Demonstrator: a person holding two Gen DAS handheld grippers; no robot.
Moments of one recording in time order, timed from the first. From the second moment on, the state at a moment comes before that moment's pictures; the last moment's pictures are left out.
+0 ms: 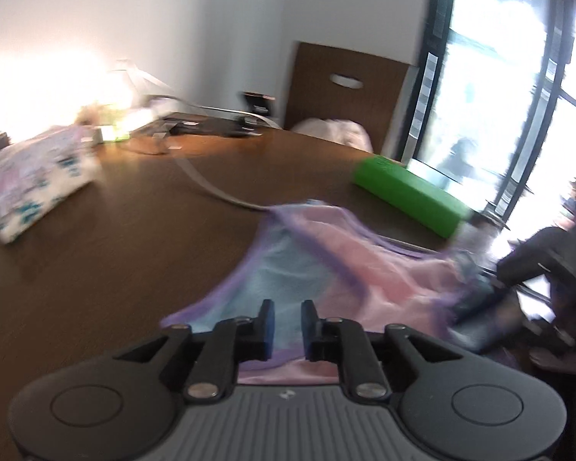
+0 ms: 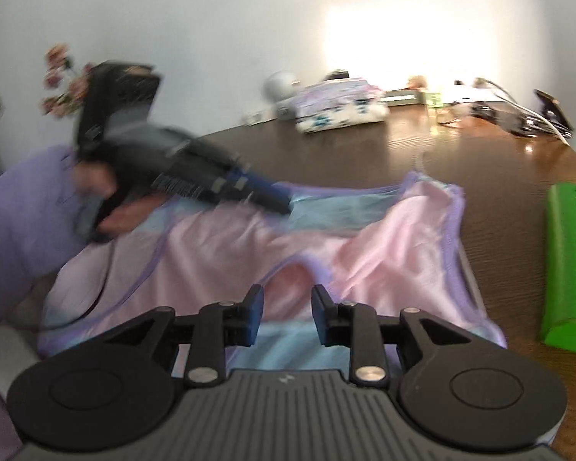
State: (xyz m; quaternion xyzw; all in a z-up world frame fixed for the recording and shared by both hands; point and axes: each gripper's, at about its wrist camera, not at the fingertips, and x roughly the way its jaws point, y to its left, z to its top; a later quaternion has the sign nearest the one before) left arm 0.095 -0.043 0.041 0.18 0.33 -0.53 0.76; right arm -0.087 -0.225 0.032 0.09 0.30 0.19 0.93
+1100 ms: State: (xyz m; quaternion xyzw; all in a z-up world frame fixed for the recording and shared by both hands) left arm 0.091 -0.046 0.027 0.24 0.33 -0.51 0.76; right arm -0.099 -0.196 0.017 0.05 0.31 0.25 0.92
